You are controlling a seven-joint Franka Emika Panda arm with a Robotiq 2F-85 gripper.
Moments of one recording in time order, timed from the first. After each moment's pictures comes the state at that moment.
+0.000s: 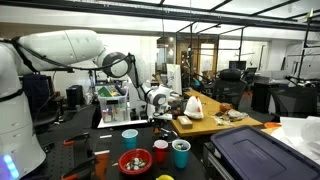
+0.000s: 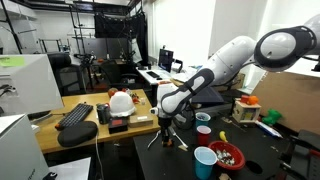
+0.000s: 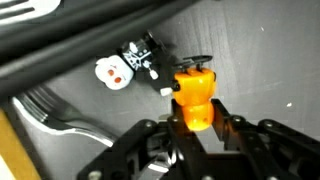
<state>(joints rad) 0.04 1.30 0.27 -1.17 -0.18 2.36 -0.78</state>
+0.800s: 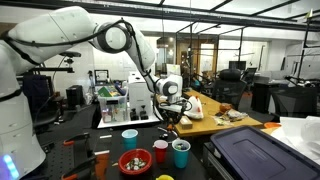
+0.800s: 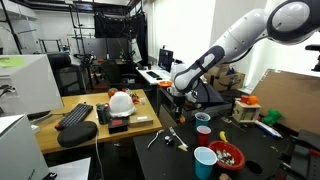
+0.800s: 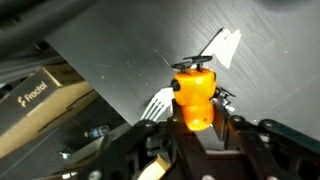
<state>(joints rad) -0.05 1.04 0.12 -1.40 -0.12 2.36 -0.44</state>
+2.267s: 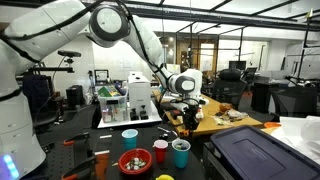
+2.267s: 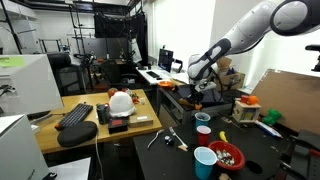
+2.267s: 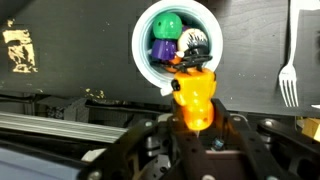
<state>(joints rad) -0.08 0.96 -0.09 -1.43 0.01 2.31 0.11</state>
